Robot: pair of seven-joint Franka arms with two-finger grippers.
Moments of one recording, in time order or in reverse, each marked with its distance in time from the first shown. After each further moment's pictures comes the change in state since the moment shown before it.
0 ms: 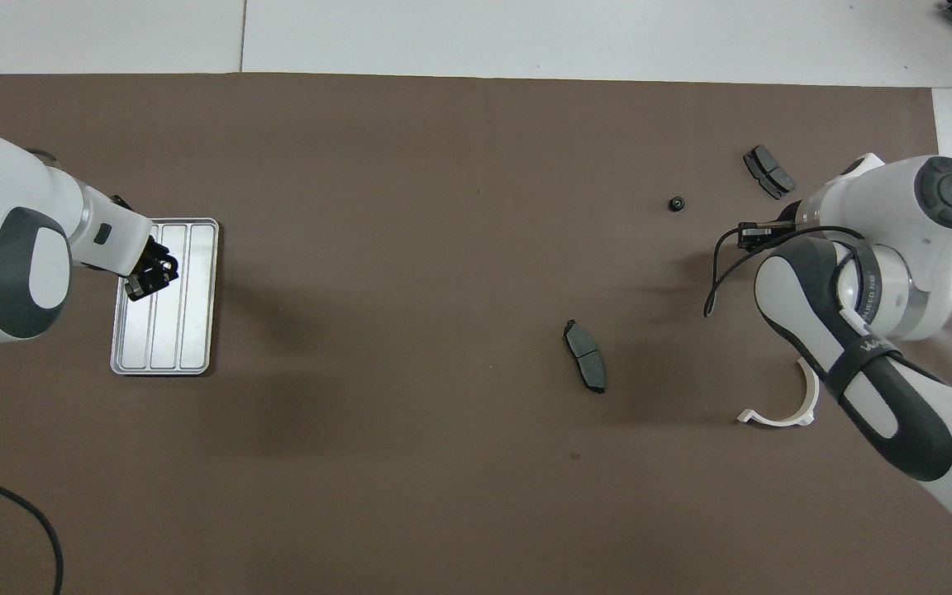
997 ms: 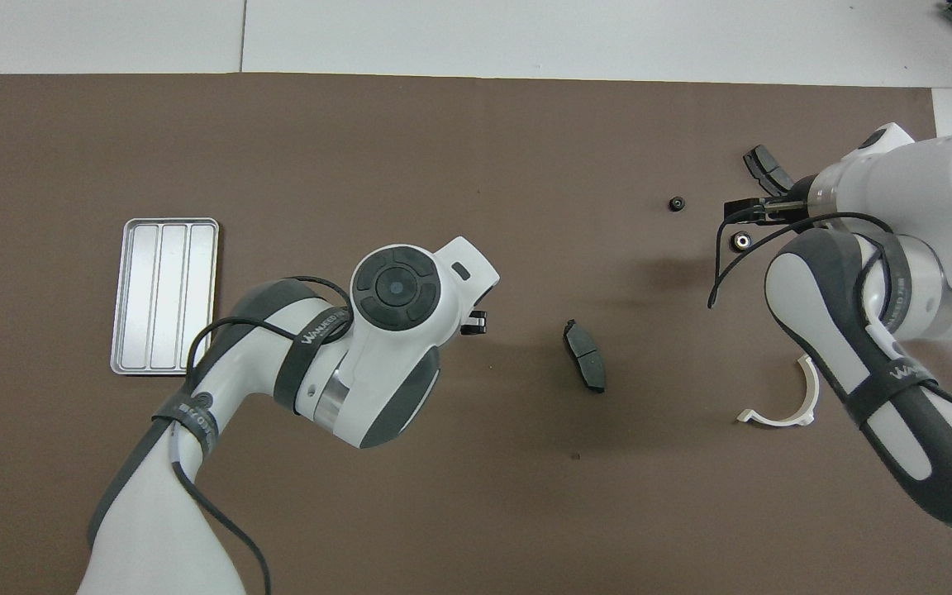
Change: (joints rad) left arm -0.522 0.111 -0.013 -0.006 -0.015 0.204 -1.251; right arm 0.047 -0.189 0.006 0.039 0.001 -0.175 0.039
